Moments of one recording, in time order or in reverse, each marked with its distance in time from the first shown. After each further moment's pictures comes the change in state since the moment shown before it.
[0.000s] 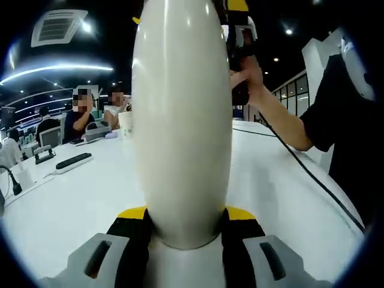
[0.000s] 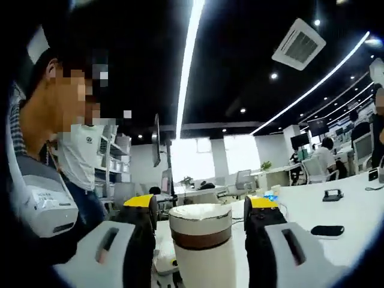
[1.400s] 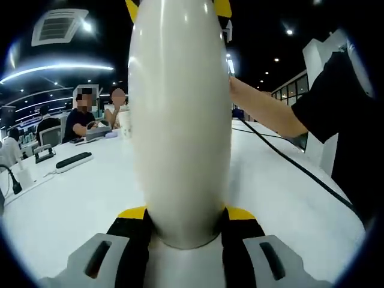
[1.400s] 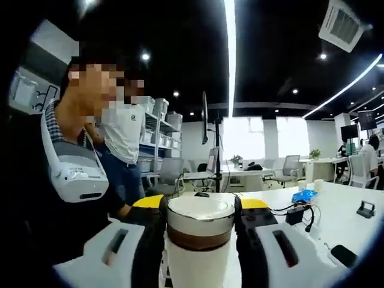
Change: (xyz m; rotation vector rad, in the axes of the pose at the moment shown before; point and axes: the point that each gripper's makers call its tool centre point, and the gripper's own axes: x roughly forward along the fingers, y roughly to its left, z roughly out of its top) left arm 0.002 -0.002 -0.001 -0.007 0.005 -0.001; right arm 0.018 0.010 -0.021 -0.035 0.179 0.431
